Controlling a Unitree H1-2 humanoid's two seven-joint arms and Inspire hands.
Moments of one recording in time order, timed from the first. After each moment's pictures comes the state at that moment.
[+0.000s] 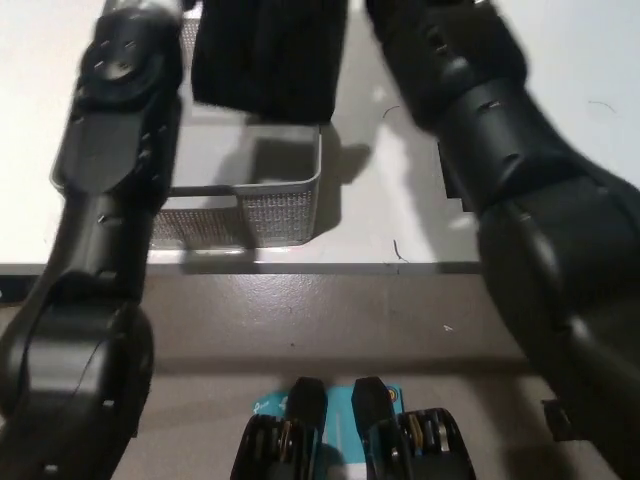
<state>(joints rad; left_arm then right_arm) -1.15 0.16 0.20 0.72 -0.09 -0.01 -0.03 -1.57 0.09 -0.11 1.29 0.29 0.04 -0.14</state>
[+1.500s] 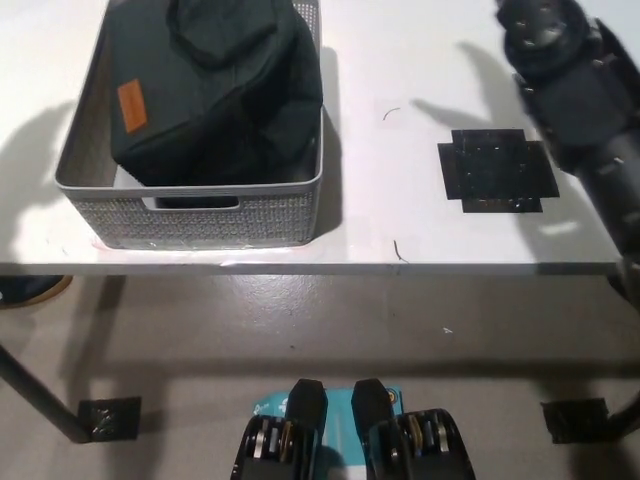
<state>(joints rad) -0.92 0.84 -0.05 0.45 0.05 0.14 -0.29 -1.29 -0.26 0.32 0.93 -0.14 -0.02 -0.17</state>
